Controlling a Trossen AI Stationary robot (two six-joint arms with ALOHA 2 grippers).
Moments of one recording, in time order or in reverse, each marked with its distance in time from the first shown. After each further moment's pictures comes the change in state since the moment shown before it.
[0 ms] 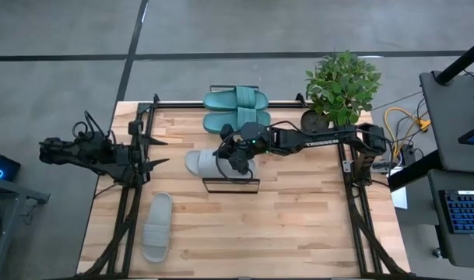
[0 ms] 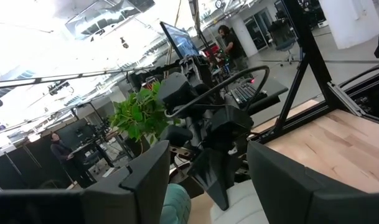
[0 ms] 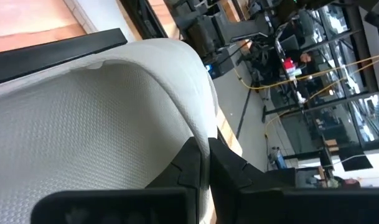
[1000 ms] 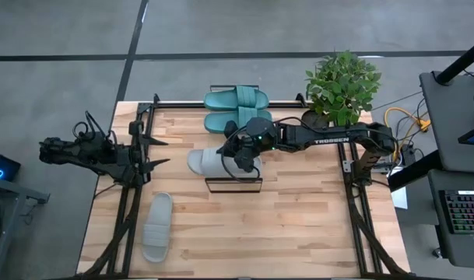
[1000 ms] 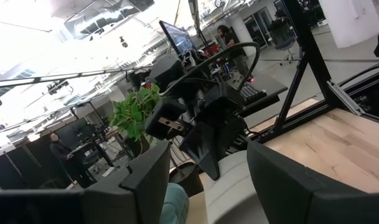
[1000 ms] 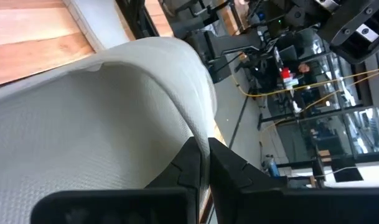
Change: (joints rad) left arm 0.000 0.007 0.000 0.001 0.000 0.000; right arm -0.001 -0.083 0.035 -0.109 -0.011 -0.052
